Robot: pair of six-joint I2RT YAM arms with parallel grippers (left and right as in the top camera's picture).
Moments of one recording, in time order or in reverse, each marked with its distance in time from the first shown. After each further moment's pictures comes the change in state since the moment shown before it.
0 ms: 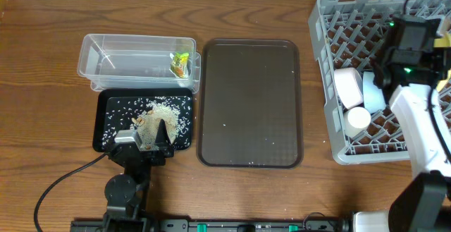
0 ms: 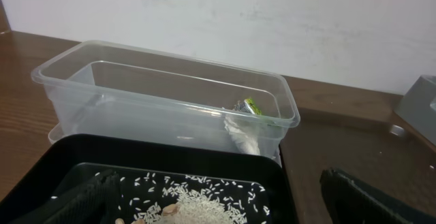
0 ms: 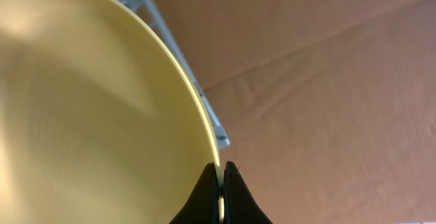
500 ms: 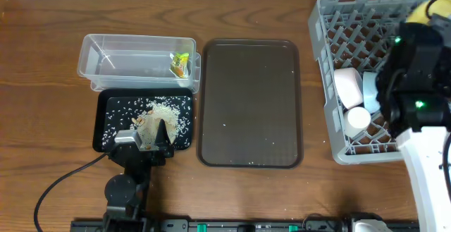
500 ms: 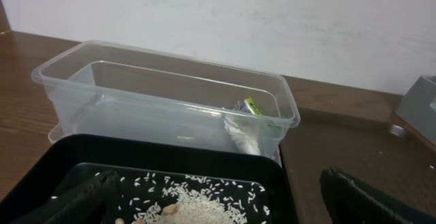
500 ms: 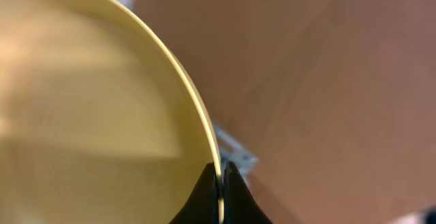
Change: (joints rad) left arm 0.000 0.000 0.000 0.000 0.000 0.000; right arm 0.080 -0.307 0.001 -0.065 -0.007 0.264
